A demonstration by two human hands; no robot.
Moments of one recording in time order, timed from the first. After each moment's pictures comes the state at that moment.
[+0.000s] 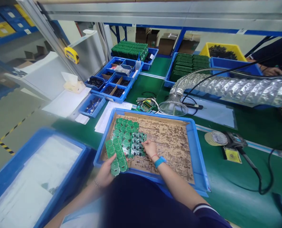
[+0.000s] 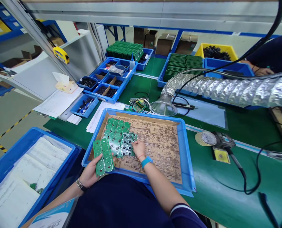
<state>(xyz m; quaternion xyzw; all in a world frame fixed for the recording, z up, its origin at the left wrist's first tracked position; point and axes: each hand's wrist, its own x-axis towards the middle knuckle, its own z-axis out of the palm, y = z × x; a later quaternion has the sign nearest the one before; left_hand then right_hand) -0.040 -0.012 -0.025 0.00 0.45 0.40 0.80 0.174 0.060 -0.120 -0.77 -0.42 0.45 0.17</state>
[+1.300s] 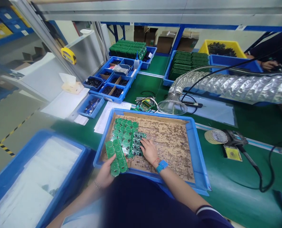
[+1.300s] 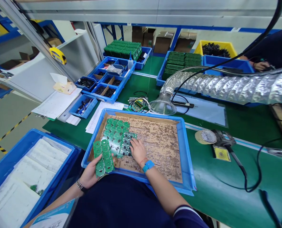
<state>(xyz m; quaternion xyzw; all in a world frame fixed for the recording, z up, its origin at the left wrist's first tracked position) -0.037 -0.009 -0.019 -0.01 0.46 0.40 0.79 0.183 0.039 -0.096 -0.61 -0.77 0.16 0.13</state>
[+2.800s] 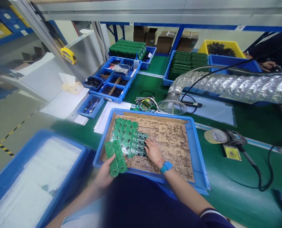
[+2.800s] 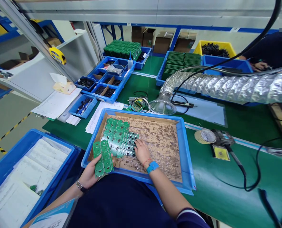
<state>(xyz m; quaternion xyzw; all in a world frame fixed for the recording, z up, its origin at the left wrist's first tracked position) -0.041 -0.013 -0.026 -0.02 0.46 0.39 0.80 0.204 0.037 -0.103 -0.62 -0.75 0.17 0.12</state>
